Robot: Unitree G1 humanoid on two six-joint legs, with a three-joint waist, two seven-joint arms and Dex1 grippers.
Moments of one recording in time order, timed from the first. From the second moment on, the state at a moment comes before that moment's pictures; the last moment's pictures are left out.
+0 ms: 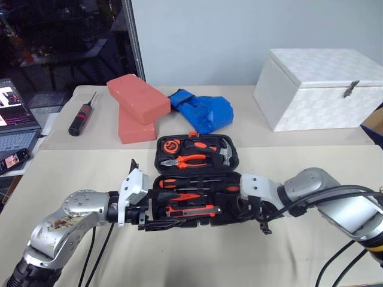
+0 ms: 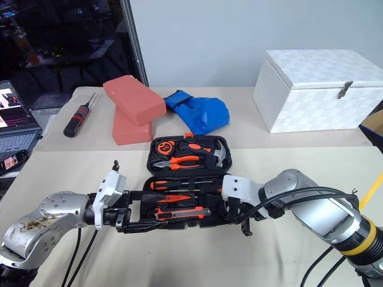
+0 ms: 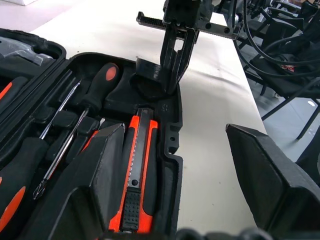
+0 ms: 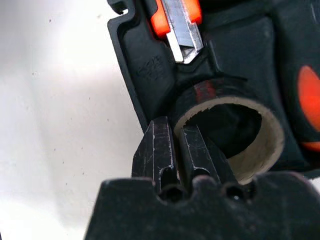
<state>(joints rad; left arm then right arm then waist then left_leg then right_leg) -0.10 0.77 -0.01 -0.54 -0.68 0.58 -1.05 -0.55 -1.07 0.48 -0.58 0.33 0.95 1.09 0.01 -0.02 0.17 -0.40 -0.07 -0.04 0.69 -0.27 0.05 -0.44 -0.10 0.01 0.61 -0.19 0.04</state>
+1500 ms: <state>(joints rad) -0.76 0.44 0.14 0.23 -0.57 1.13 -0.30 -0.86 -0.47 0.07 0.21 0.29 1.19 0.50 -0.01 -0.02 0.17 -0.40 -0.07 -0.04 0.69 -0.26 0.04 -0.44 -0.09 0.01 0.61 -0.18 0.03</state>
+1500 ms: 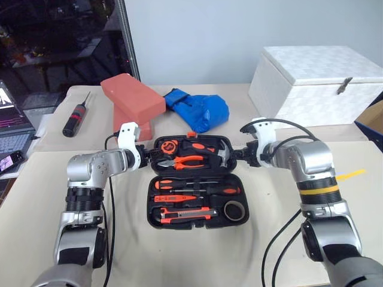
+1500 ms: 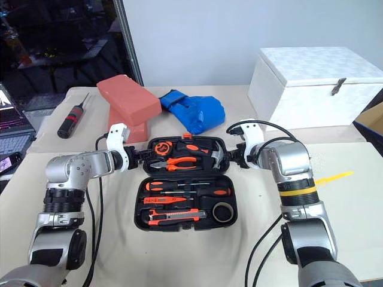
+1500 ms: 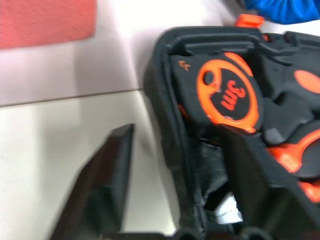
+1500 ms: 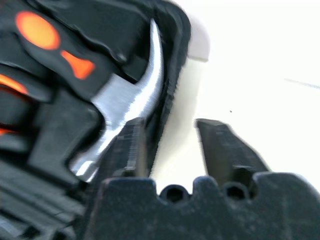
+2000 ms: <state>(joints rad) -0.63 0.46 0.26 -0.01 -0.64 1.27 -0.39 -0.71 -0.52 -0.05 -0.06 0.41 1.27 0.57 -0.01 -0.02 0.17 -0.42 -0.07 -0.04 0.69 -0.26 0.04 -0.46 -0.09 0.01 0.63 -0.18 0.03</state>
